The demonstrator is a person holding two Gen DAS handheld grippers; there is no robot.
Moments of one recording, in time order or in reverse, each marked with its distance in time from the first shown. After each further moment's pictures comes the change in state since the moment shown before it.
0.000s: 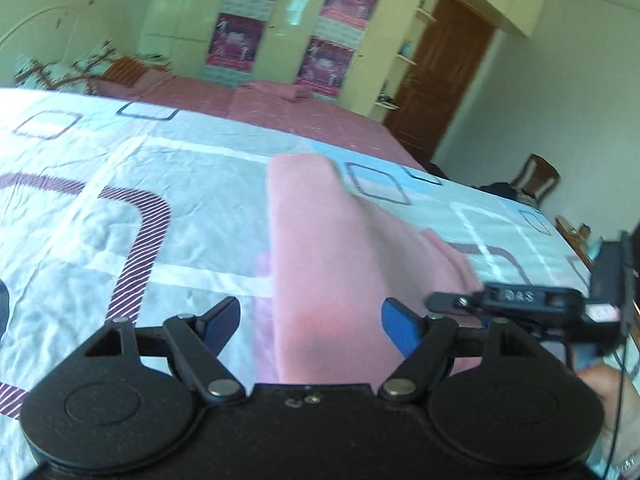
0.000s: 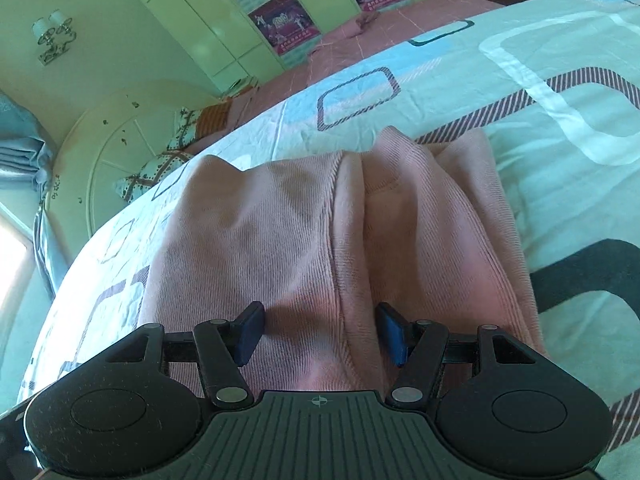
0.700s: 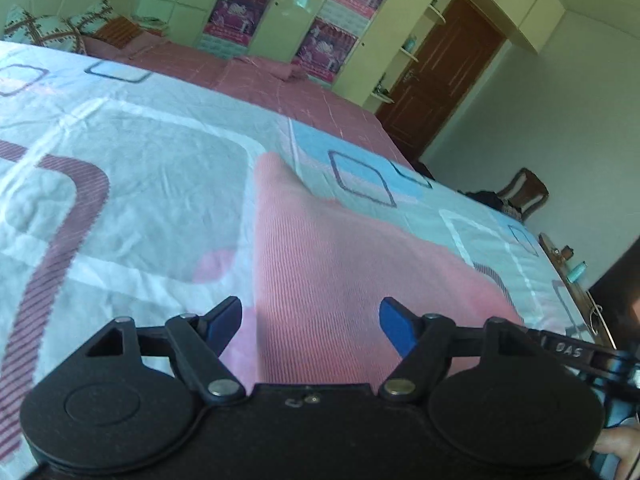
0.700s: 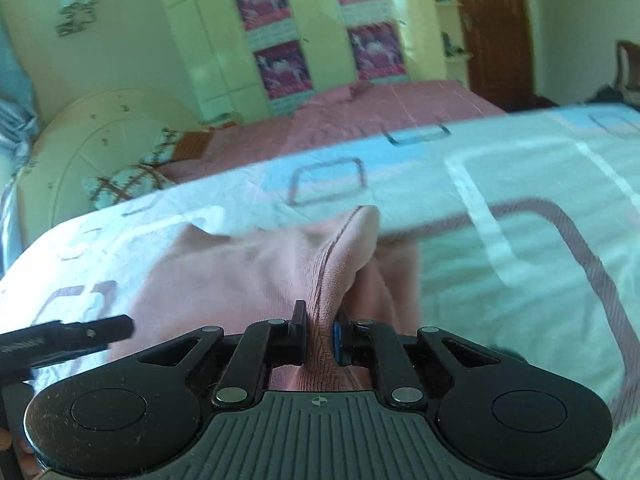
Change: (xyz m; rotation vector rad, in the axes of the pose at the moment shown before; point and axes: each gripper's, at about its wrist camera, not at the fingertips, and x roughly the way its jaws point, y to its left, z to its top) left arm 0.041 -0.012 0.007 -0.087 0.060 -0.094; right arm -0.044 0.004 0.008 -0.191 -0.155 -0.204
